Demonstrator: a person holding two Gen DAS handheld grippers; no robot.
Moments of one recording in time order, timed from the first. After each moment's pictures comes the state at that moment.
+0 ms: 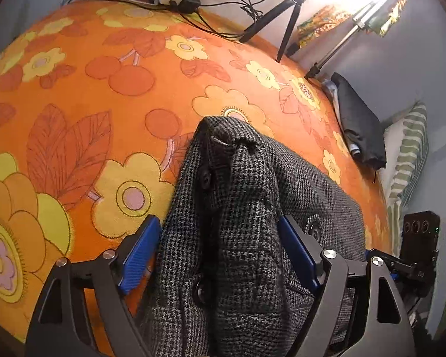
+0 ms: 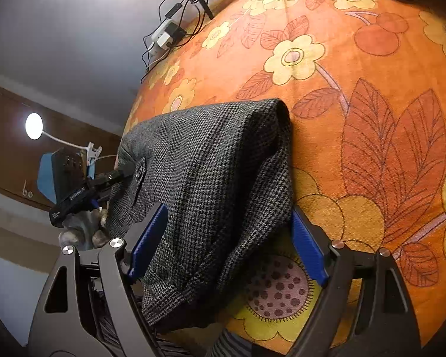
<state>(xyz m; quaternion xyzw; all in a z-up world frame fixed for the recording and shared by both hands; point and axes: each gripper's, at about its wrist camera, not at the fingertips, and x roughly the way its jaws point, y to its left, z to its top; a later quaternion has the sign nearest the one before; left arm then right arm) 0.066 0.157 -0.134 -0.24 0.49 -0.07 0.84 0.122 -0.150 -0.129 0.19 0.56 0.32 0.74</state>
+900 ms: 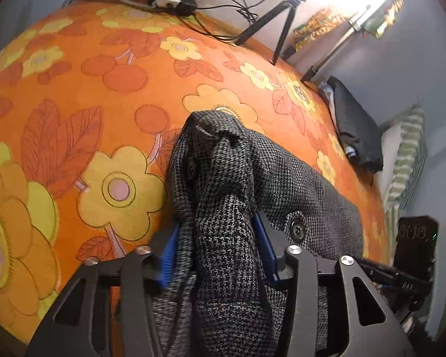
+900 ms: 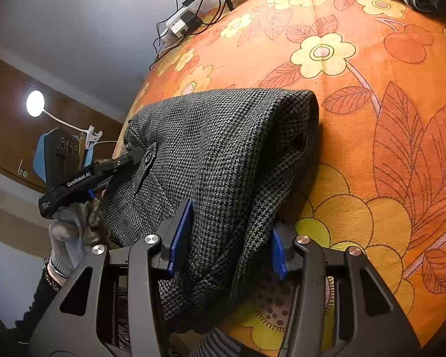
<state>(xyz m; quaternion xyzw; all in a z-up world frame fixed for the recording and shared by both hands) 0.062 0.152 -0.139 -0.27 0.47 -0.07 0.84 0.115 -0.126 -0.133 0.16 0.55 0.34 0.74</state>
